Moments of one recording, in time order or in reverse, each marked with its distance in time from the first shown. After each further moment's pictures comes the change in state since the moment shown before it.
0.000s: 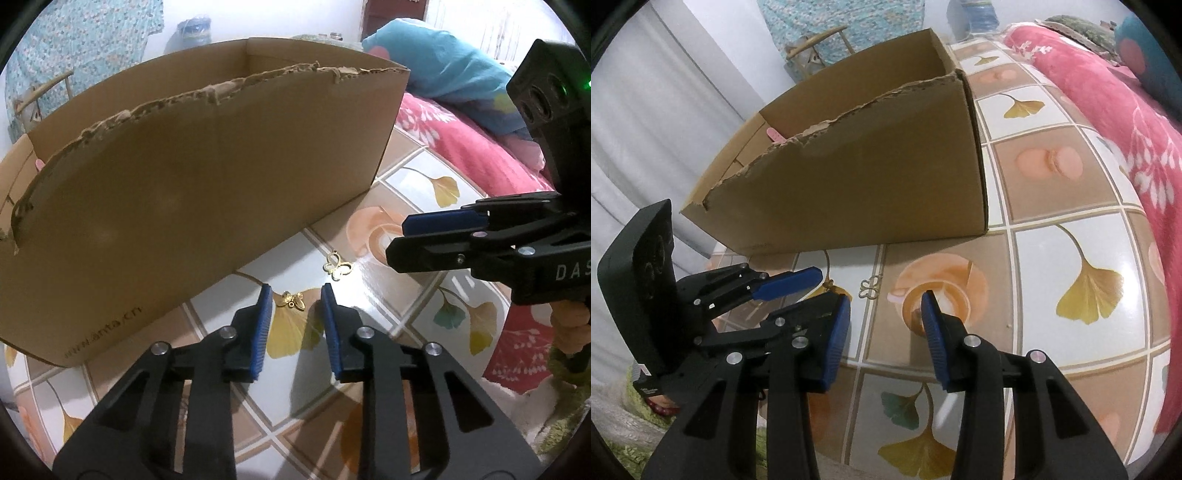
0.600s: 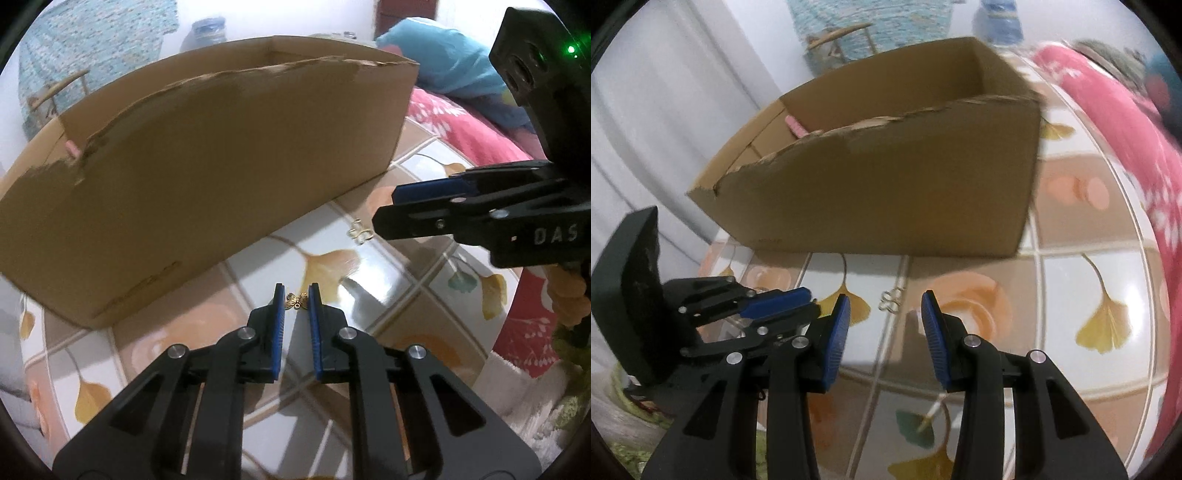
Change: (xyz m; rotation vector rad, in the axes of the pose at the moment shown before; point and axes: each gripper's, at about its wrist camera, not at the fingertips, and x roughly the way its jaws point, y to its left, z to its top) left arm -0.020 0.010 -0.025 -0.031 0.008 0.068; right arm 0.013 0.033 0.005 -0.143 -0.006 -0.022
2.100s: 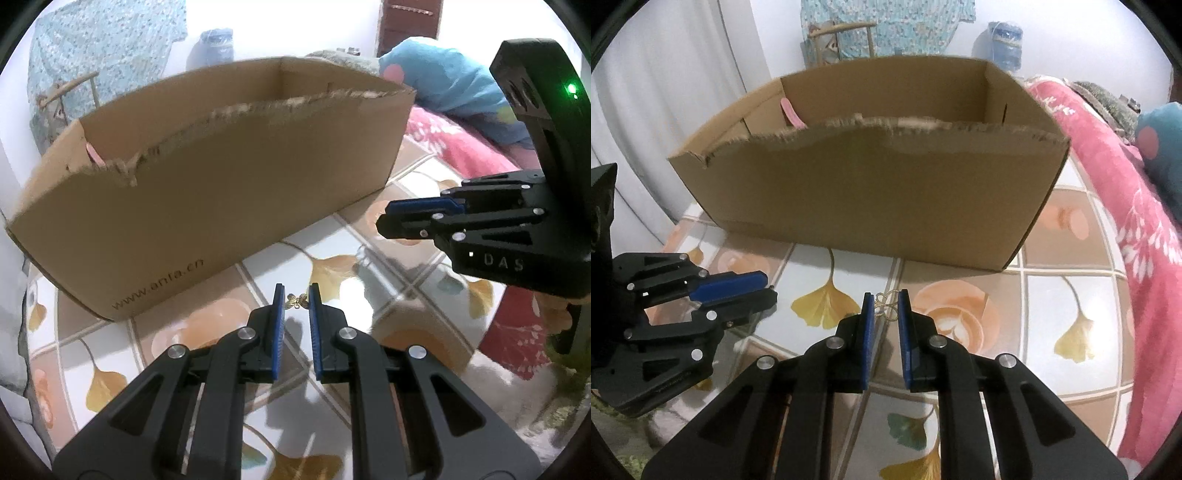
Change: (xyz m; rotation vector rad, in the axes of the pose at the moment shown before) left arm -0.029 0.005 -0.002 -0.005 -0.064 -0.011; right arm -0.014 0.020 -0.005 -0.093 -0.033 -0.174
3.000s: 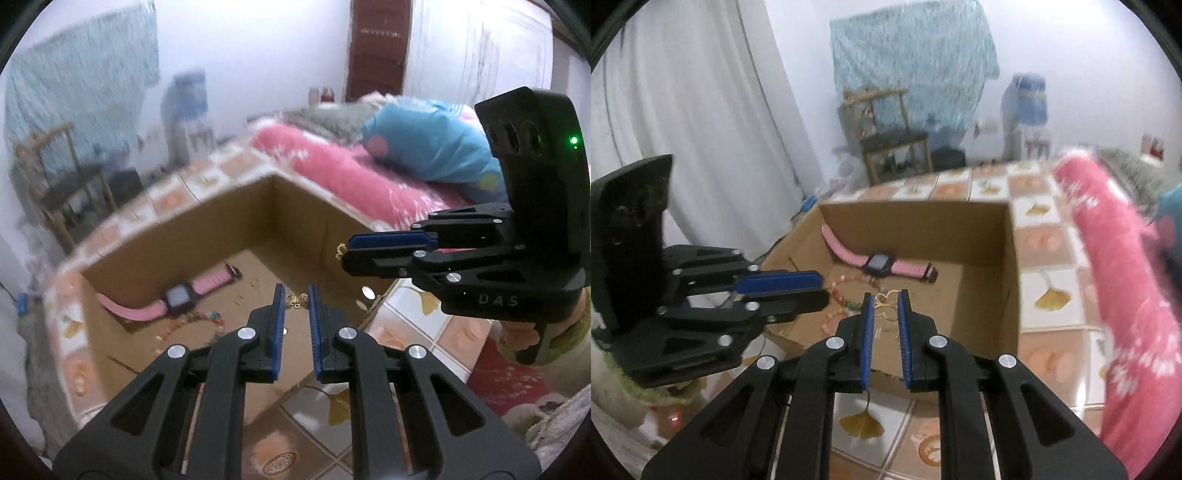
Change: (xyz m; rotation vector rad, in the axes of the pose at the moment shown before) left arm -0.025 0.032 0.146 0.066 -0.069 -0.110; right arm -0.037 -0.027 0.112 0.006 -0.163 0.213
